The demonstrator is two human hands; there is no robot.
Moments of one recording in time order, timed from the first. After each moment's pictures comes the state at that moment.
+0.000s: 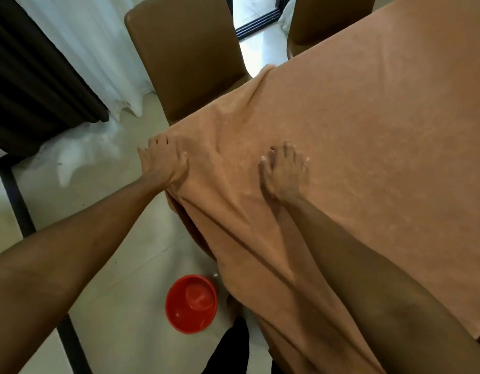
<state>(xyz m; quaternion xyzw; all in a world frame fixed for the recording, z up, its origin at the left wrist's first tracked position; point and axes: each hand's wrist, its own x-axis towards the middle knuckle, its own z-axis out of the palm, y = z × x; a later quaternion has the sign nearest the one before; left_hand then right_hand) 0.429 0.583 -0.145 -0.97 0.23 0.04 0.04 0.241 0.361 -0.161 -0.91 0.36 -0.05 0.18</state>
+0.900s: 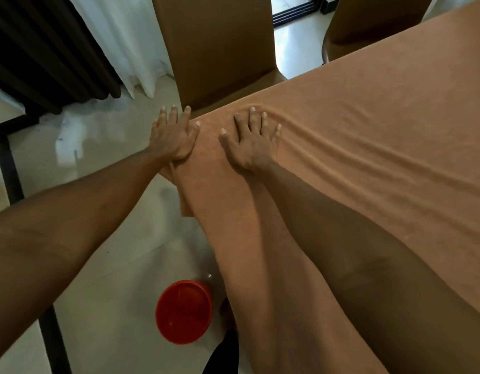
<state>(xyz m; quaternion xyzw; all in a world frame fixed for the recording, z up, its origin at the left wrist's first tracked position) 0.534 0.575 -0.206 -0.97 0.21 0.13 -0.07 0.402 0.399 -0.175 -0.96 0.19 0.07 0.21</state>
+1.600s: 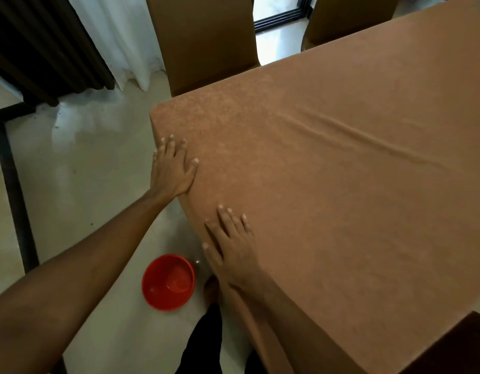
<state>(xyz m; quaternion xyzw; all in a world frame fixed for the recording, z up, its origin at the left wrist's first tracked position) 0.334 0.602 -0.183 -0.97 0.20 0.10 -0.13 0.092 0.504 -0.185 -0.97 0.06 -0.01 0.23</state>
